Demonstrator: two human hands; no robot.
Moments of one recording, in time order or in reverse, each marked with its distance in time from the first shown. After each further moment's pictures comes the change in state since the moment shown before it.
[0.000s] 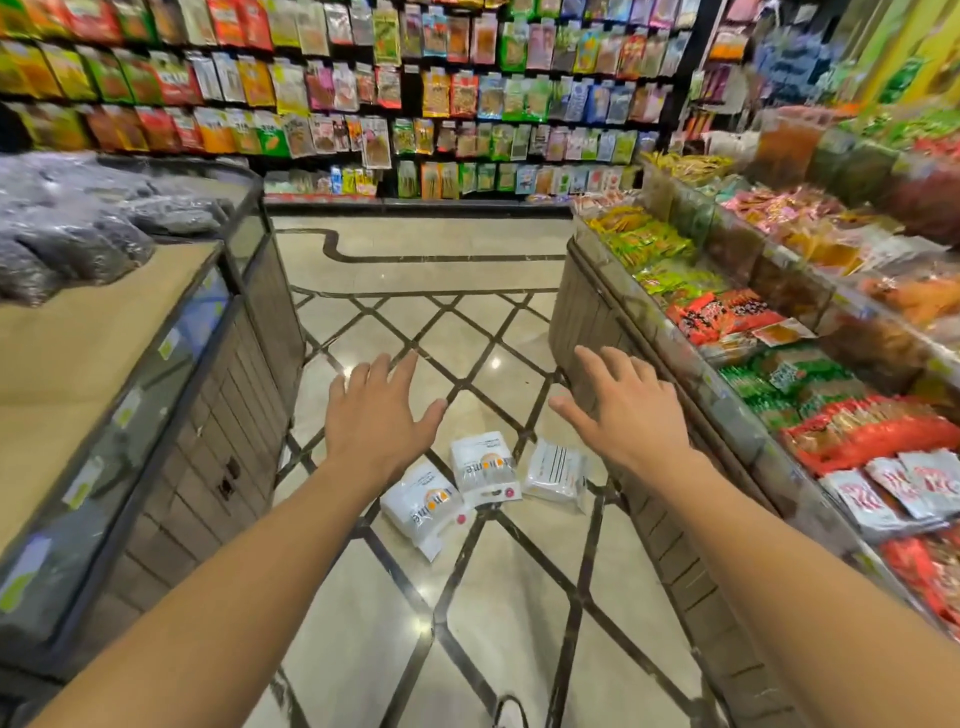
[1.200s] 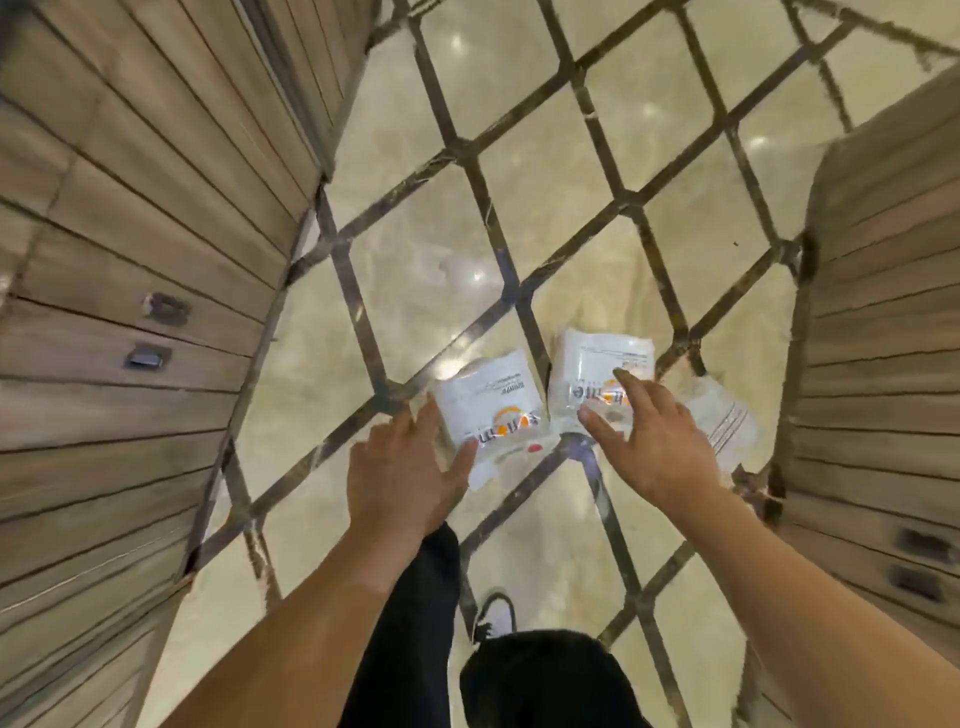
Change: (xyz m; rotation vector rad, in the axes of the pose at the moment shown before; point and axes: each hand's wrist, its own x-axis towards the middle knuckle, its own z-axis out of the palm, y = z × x) left_hand 0.285 -0.196 0.500 -0.212 -0.708 -0.559; right_hand 0.423 -0.135 0.548 0.120 -0.809 0.015
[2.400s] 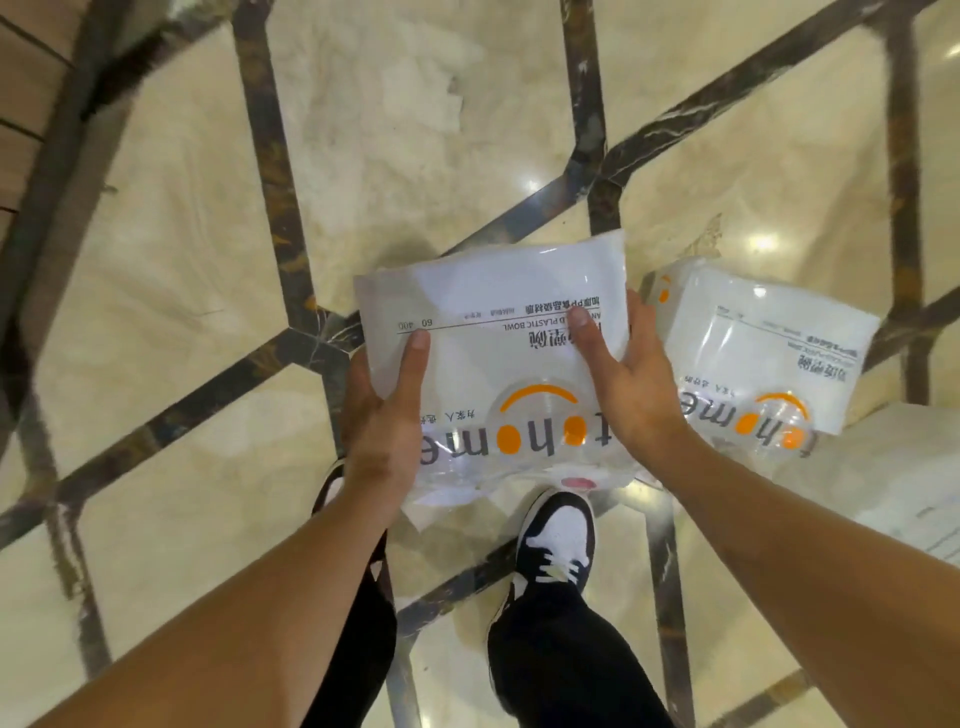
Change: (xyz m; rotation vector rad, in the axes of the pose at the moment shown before) left_hand 0.274 -0.001 0.316 -1.292 0.281 -0.625; right_hand 0.328 0.053 0.298 0.796 -0.080 -0.122
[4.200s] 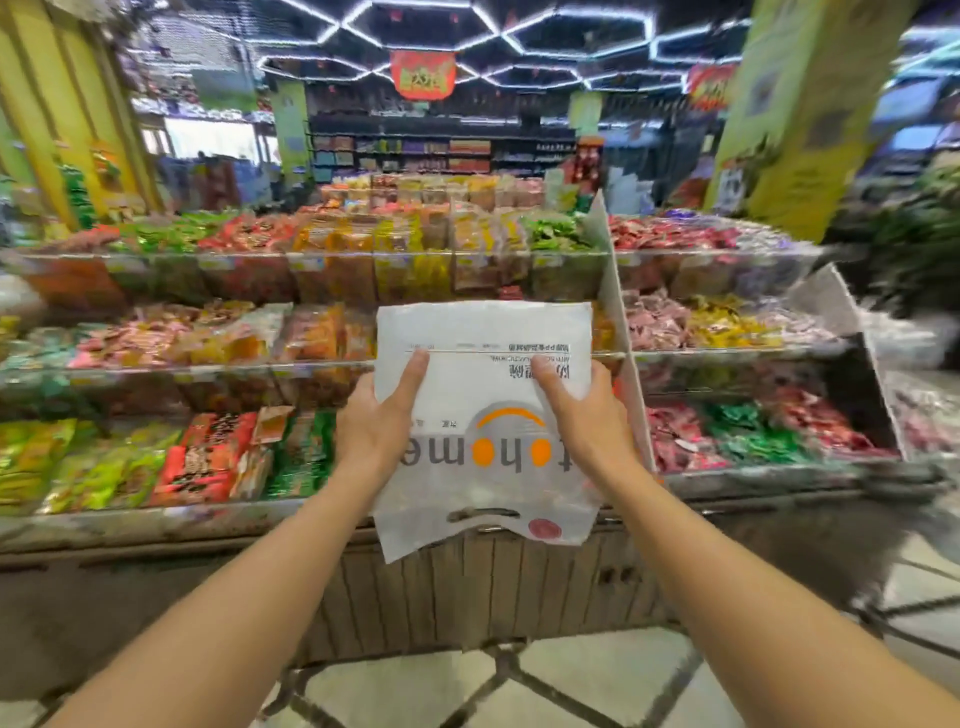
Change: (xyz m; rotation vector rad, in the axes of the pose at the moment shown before) left_hand -1.065 0.205 -0.301 0.568 -2.014 1.217; right_hand -1.182 -0.283 -0.253 0.430 2.154 0.354
